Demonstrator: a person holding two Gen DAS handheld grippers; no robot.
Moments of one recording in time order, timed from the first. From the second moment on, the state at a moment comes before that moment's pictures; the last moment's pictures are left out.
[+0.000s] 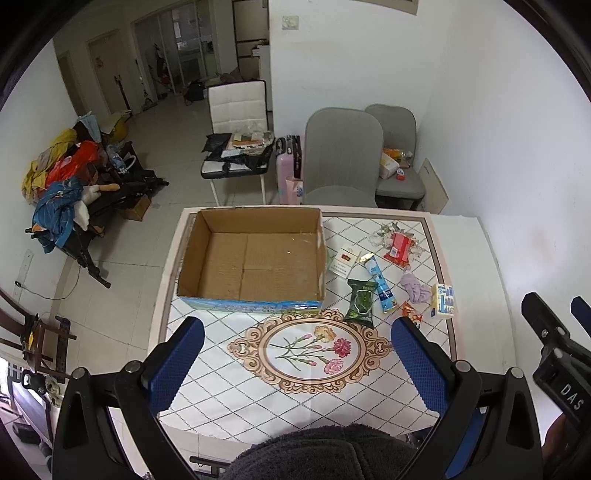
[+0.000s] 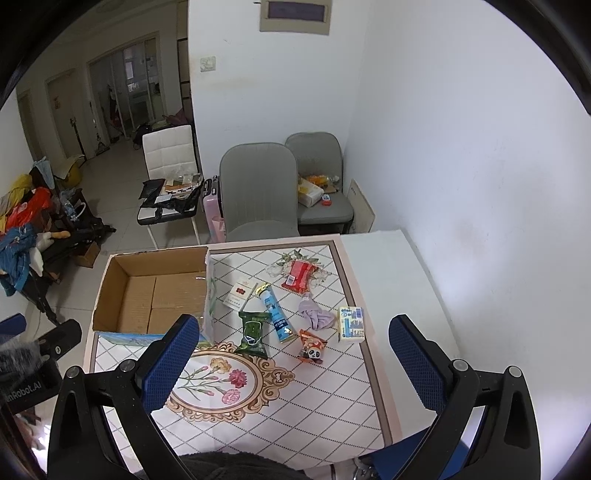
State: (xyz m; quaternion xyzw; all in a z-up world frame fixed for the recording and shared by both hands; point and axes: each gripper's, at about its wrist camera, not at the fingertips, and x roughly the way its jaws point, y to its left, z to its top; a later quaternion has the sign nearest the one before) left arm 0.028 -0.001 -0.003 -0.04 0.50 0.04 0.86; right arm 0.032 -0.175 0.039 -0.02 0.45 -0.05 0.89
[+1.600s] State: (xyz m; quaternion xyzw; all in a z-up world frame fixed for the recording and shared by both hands) left arm 0.193 -0.141 -0.385 0.00 0.79 -0.06 0.62; right arm 0.178 -0.316 -0.423 0.17 0.76 0.00 0.63
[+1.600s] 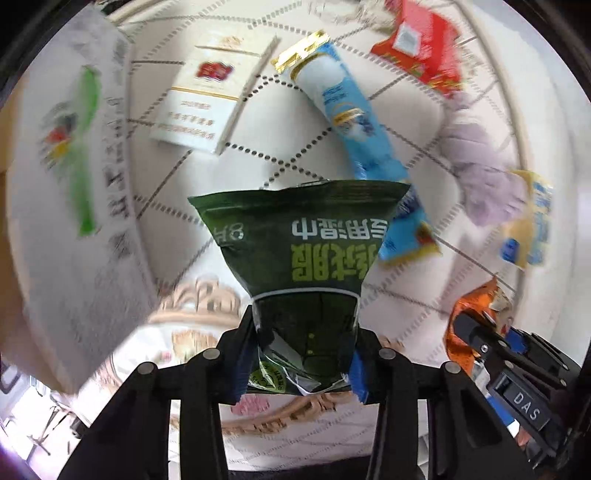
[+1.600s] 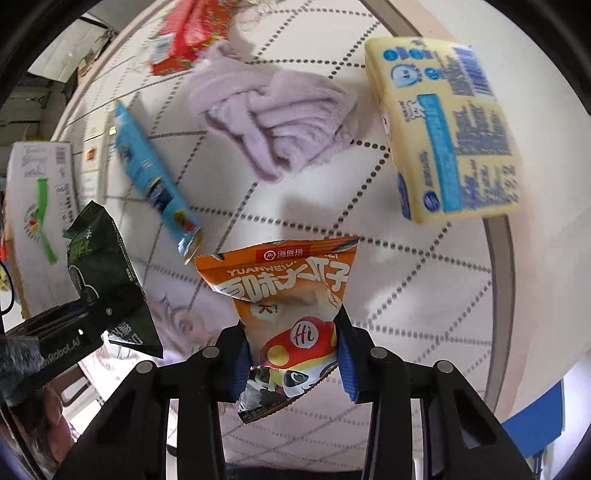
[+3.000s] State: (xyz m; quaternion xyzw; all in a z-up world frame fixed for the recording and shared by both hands) left arm 0.342 0.174 -0.331 -0.17 0.76 -0.02 0.63; right arm 0.364 0.057 -0.352 -0.02 0.70 0.10 0.70
